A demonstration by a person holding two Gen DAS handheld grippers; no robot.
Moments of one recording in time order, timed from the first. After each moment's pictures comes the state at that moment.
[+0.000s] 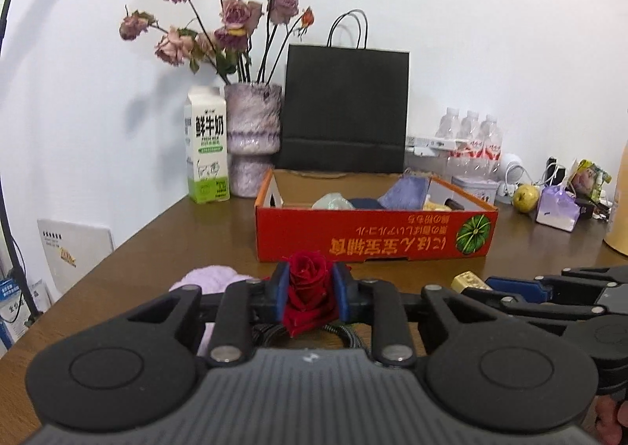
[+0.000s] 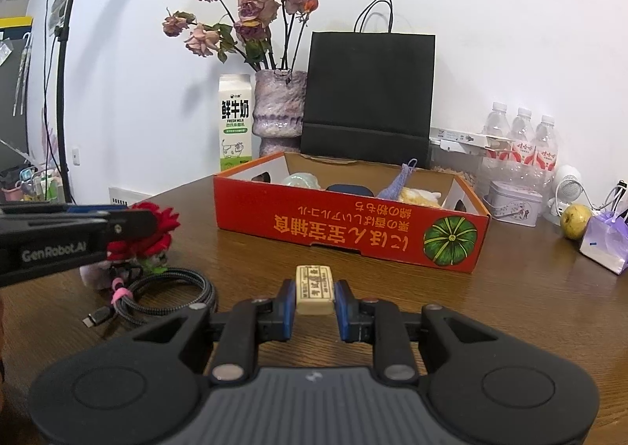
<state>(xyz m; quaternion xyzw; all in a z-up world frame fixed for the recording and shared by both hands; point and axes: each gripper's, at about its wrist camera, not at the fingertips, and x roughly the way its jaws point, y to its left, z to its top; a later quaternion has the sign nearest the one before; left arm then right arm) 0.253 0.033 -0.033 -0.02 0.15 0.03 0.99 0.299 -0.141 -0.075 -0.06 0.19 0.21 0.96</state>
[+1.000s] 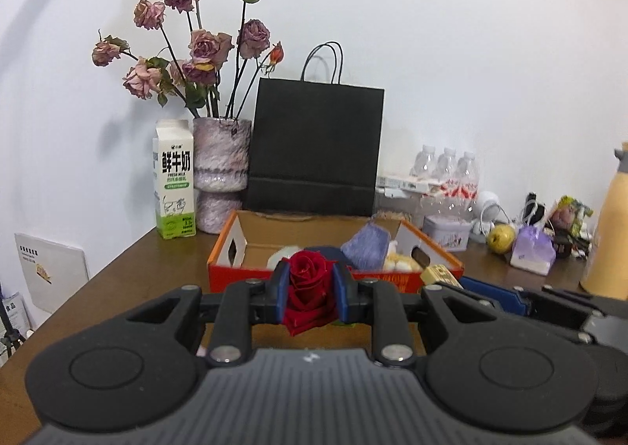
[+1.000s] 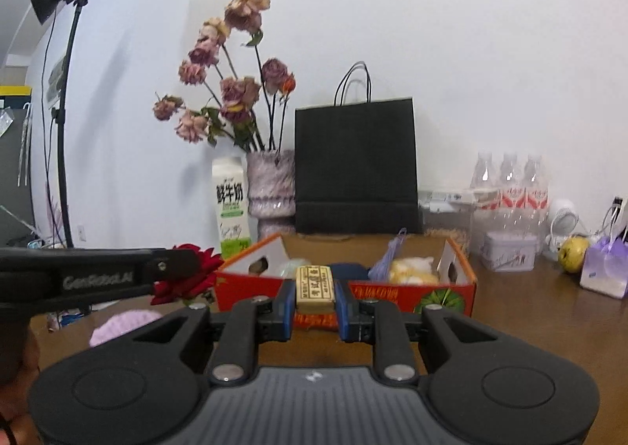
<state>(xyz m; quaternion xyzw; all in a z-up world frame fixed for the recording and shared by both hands) 0.286 0.008 0.016 -0.04 0.12 0.00 0.99 0.307 -0.167 -0.031 0.01 0.09 0.22 0.97</state>
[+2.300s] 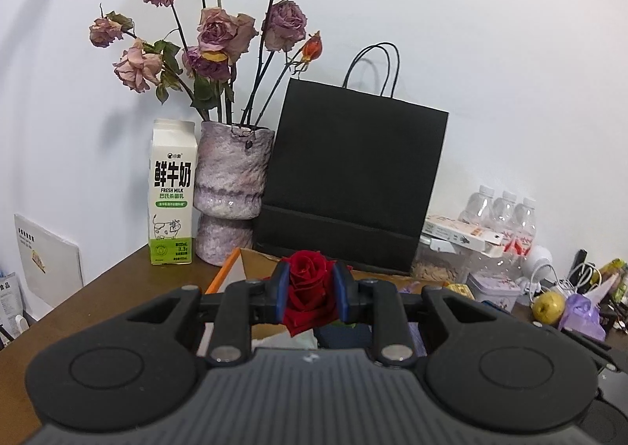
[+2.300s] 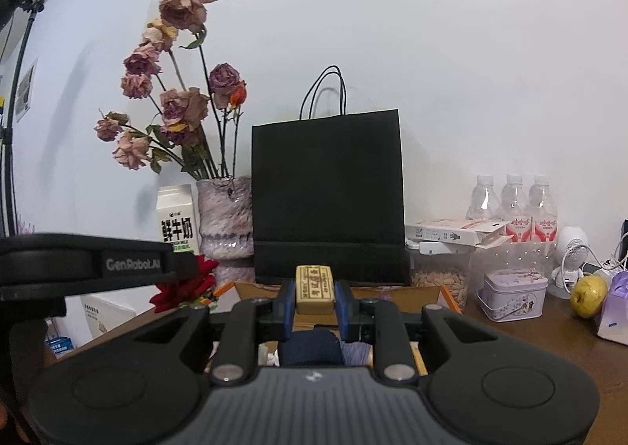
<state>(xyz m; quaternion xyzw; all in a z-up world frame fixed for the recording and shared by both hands) 0.425 0.021 0.035 -0.10 0.12 0.05 0.99 0.438 -0.143 -0.010 0.02 0.08 0.18 0.98</state>
